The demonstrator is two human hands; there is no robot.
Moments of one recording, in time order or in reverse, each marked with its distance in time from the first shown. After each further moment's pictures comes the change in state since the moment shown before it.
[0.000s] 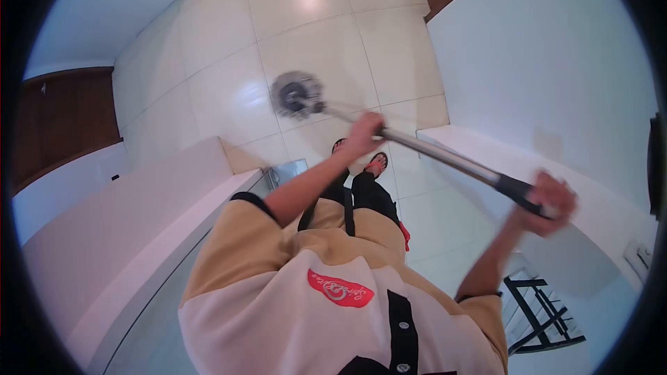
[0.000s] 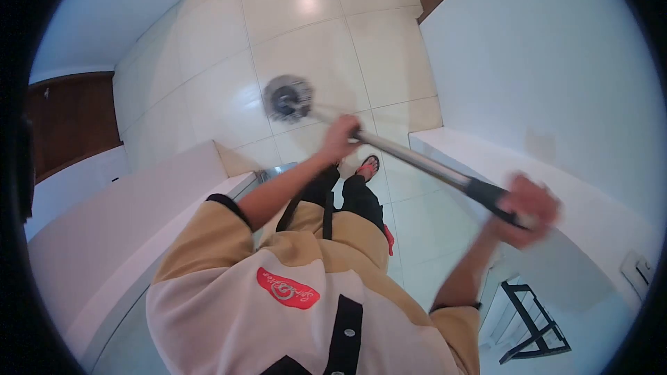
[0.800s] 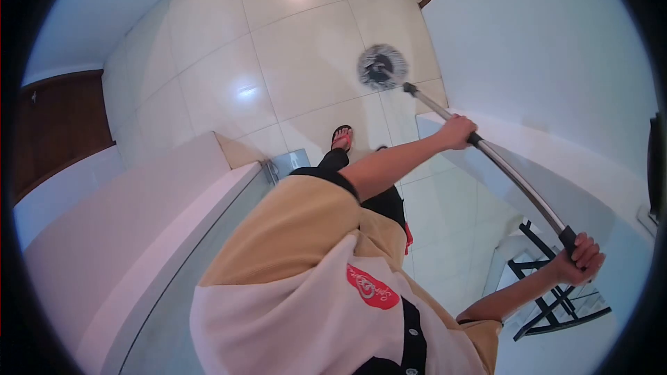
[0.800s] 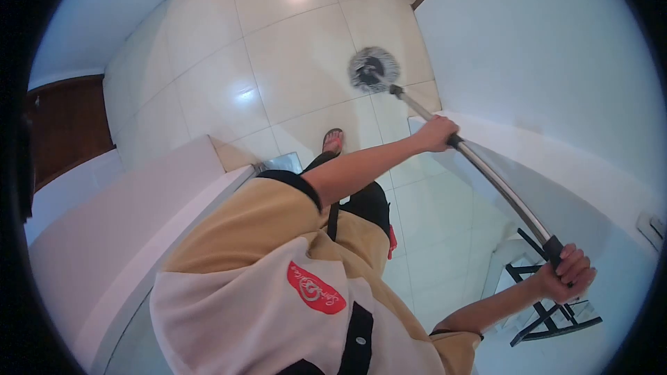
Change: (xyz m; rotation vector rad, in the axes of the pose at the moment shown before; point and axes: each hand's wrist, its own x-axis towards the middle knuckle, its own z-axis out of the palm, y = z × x) left_hand 0.053 0.098 0.118 -0.088 -0.275 0.322; right_hand -0.014 -0.144 -0.050 -0.172 0.140 -0.032
